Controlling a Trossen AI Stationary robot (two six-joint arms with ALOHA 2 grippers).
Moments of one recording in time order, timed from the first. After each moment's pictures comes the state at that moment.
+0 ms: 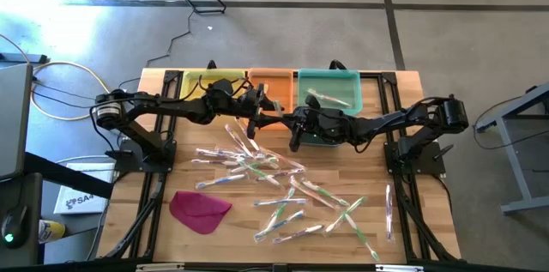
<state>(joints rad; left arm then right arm) 0.32 1.50 0.79 0.78 0.45 -0.17 -0.04 1.55 0.77 0.63 0.31 0.10</state>
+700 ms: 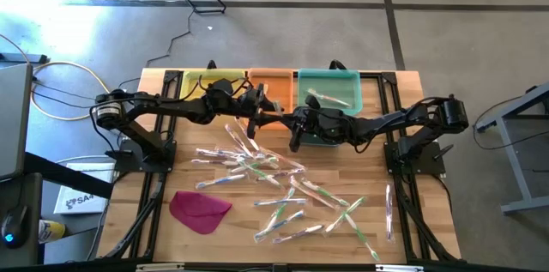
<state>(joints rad) 0.32 1.50 0.79 0.78 0.45 -0.17 -0.04 1.55 0.77 0.63 0.31 0.10</state>
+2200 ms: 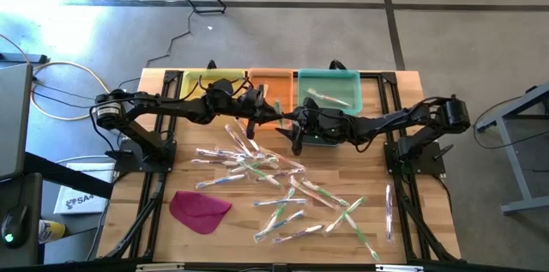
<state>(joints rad) 0.32 1.50 0.79 0.77 0.47 -0.18 -0.05 1.52 0.77 0.58 0.21 0.11</state>
